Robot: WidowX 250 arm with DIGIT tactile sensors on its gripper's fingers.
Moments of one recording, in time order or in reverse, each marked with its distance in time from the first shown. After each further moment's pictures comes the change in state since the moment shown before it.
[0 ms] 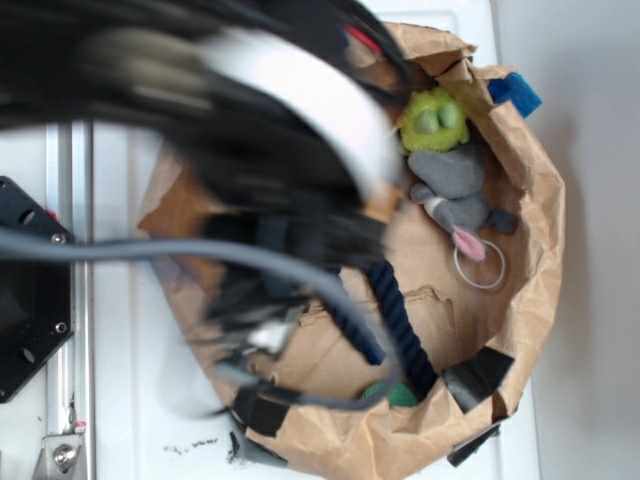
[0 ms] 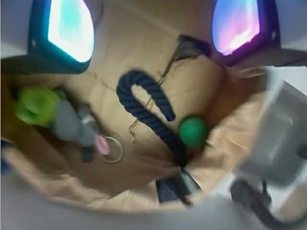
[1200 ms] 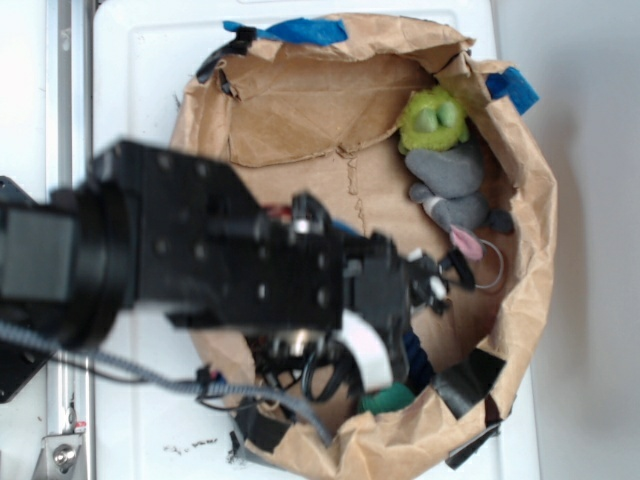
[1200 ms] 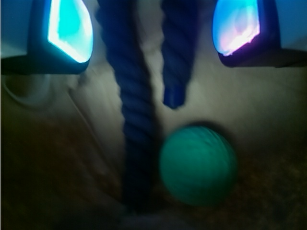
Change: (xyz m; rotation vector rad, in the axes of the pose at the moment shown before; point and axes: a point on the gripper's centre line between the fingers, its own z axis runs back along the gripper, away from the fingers) arm 0.028 -0.022 -0.101 0.154 -0.057 -0.644
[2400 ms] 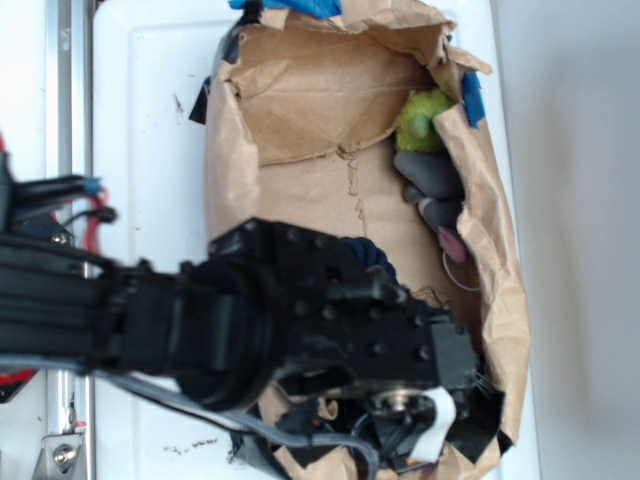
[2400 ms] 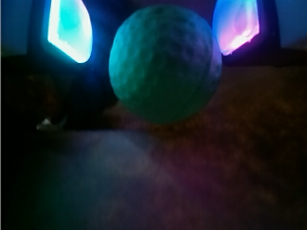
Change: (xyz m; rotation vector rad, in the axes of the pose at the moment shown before) arm 0.051 -0.017 -0.025 -0.205 -0.118 -0.180
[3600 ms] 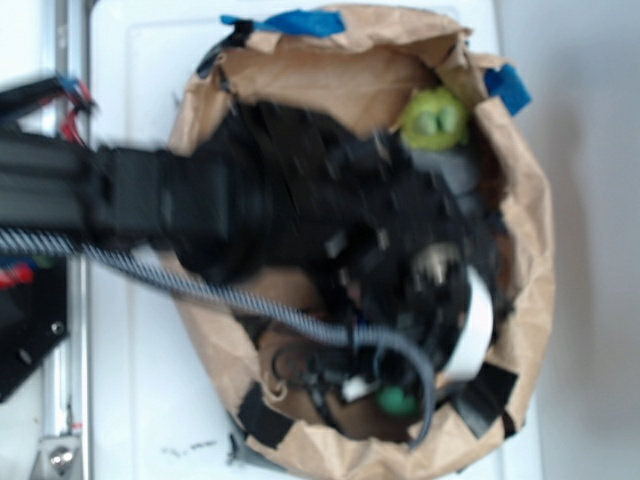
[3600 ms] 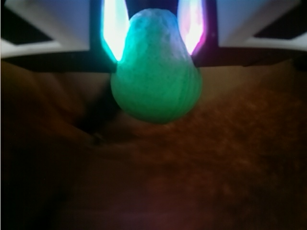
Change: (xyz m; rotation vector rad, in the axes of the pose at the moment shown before) arm -0.031 0.015 0.045 -0.040 -0.104 0.211
